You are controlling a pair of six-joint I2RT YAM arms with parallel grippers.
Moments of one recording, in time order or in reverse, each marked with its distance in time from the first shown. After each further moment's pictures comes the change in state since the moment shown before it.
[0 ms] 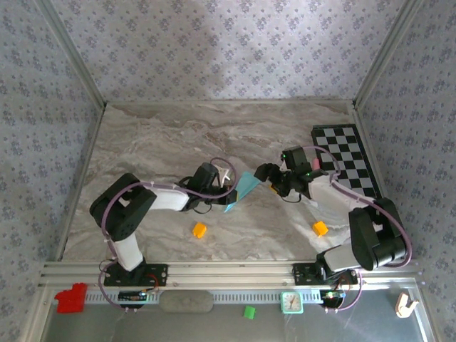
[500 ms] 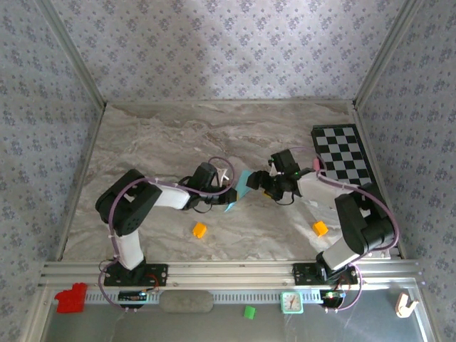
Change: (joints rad) left arm 0.025 0.059 0.000 0.051 0.067 -0.092; right arm 0.072 0.139 0.038 0.000 -0.014 -0.102
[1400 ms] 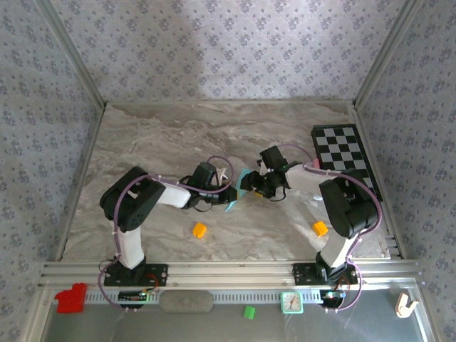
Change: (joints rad) left arm 0.021 0.043 0.010 0.046 0.048 -0.078; right arm 0.040 0.162 0.126 -0.060 -0.024 -0.080
